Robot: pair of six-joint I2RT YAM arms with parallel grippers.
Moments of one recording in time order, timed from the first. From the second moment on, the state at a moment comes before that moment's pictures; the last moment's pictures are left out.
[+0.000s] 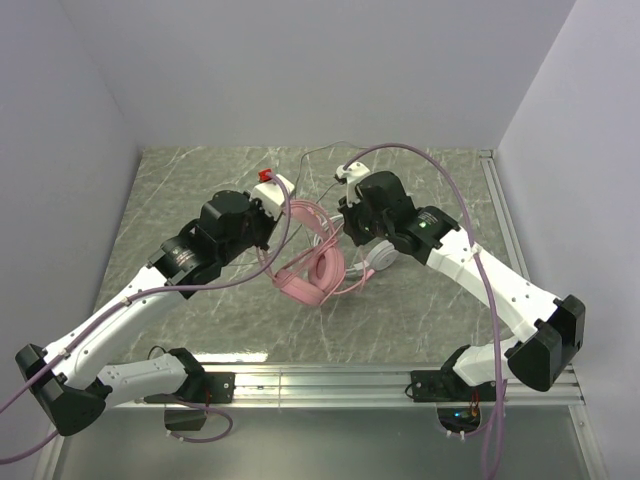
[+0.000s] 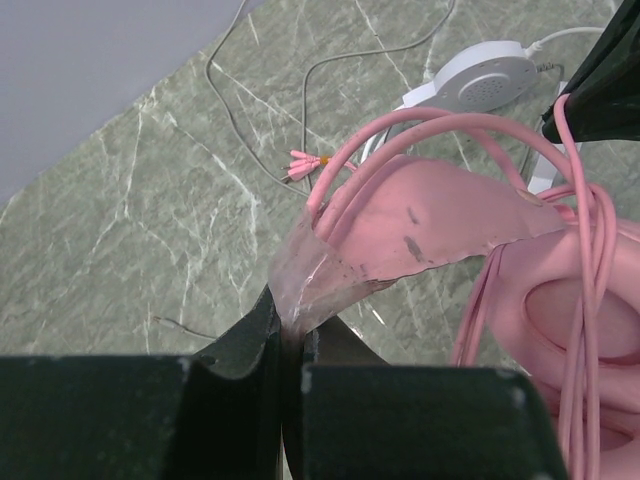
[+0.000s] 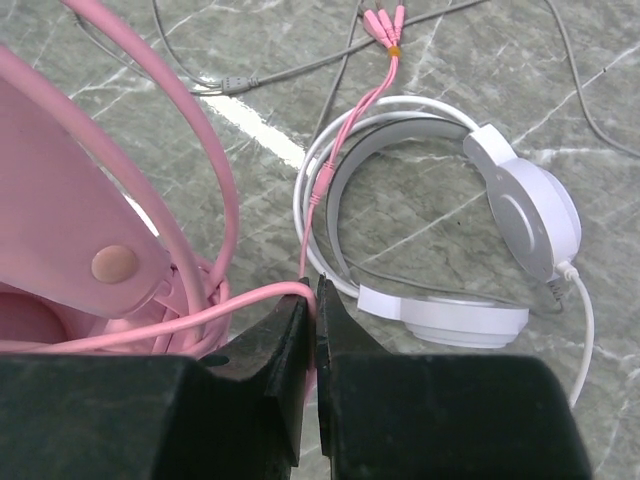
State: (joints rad) left arm -0.74 1.07 1.15 -0.44 -0.18 0.15; right arm 0.71 1.36 1.32 -0.62 0.04 0.07
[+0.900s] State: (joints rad) left arm -0.62 1.03 1.18 -0.57 -0.03 0.12; right arm 0.65 1.36 1.23 -0.56 0.22 0.08
